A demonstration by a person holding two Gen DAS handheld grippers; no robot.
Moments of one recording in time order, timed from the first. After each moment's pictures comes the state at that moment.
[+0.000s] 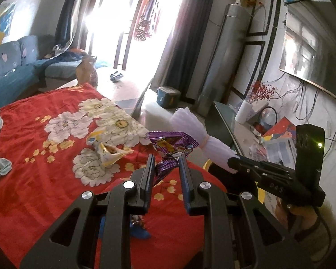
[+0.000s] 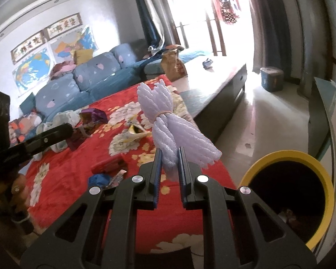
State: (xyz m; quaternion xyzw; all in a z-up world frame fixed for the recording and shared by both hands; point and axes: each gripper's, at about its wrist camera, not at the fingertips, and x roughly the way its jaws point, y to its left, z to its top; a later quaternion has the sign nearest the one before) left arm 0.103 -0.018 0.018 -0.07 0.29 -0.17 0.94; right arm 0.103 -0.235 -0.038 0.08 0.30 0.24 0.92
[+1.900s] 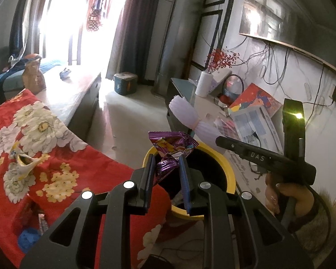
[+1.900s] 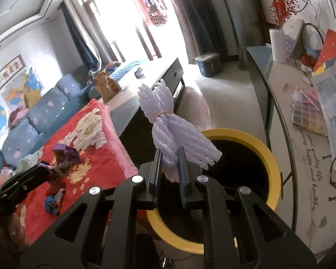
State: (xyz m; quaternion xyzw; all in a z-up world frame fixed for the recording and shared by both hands) left arm 0.126 -0.181 -0.011 0.00 0.32 -0.29 0.90; right arm 0.100 -0.377 -0.075 0.19 0.31 0.06 0.93
